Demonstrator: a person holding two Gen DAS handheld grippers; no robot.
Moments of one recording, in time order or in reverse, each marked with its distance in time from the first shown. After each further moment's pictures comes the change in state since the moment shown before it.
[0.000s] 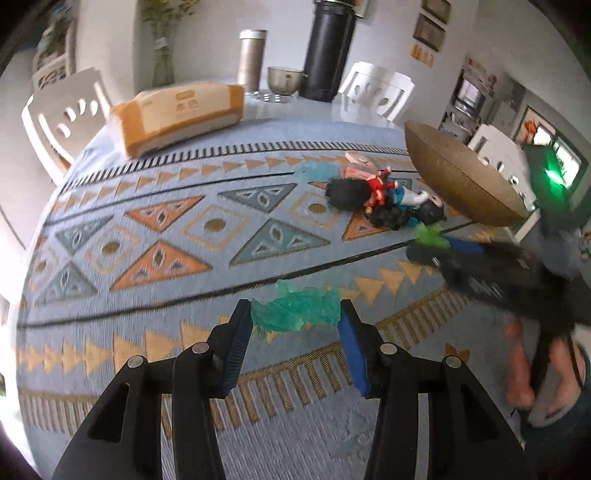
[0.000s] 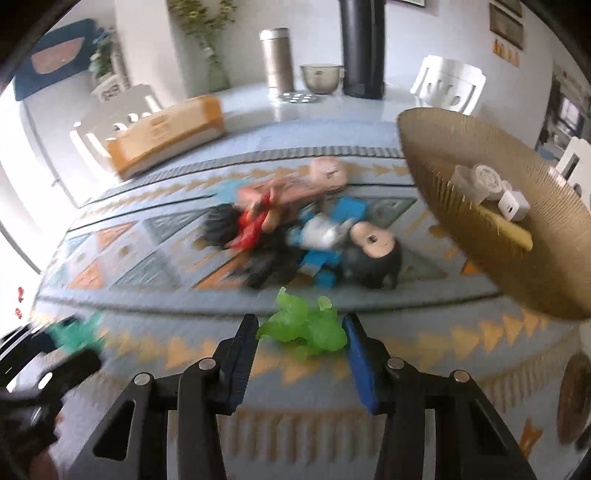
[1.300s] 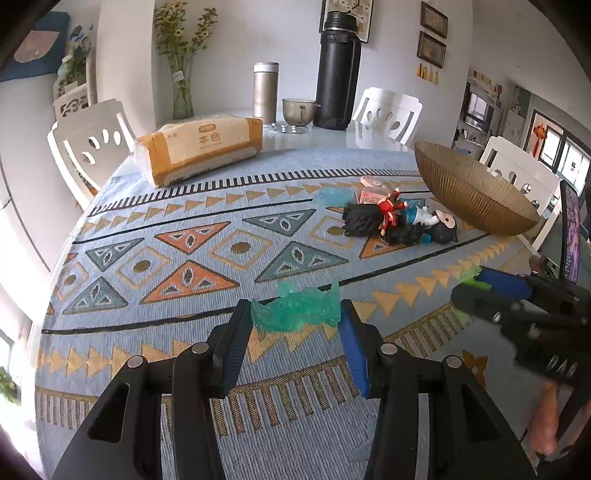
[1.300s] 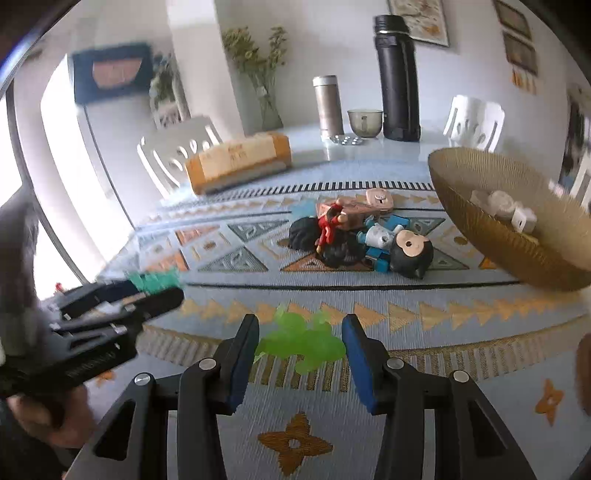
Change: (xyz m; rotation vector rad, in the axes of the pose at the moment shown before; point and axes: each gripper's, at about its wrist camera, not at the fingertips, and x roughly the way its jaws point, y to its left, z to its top) left arm -0.013 -0.005 -0.009 0.044 -0.132 0.100; right arm -0.045 0.017 -0.043 -0.034 -0.188 0.145
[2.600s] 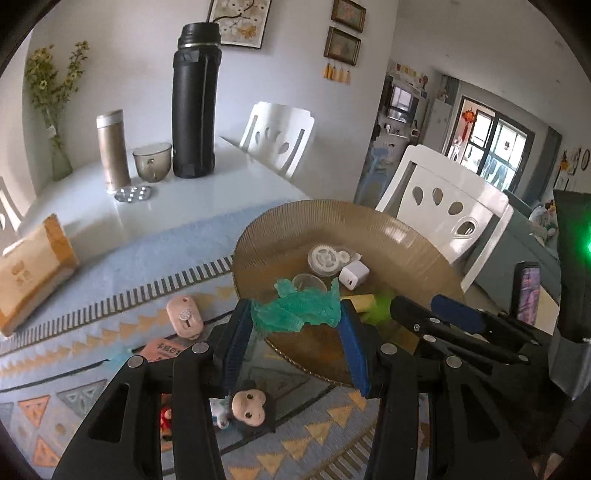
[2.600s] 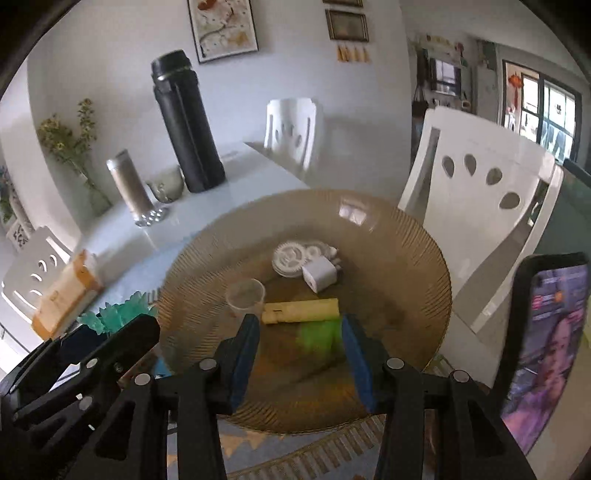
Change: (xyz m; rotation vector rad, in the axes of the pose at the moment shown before) left arm 0.074 -0.184 0.149 0.144 -0.019 -0.290; right arm -0.042 -0.165 0.094 0.393 -0.052 -0.479
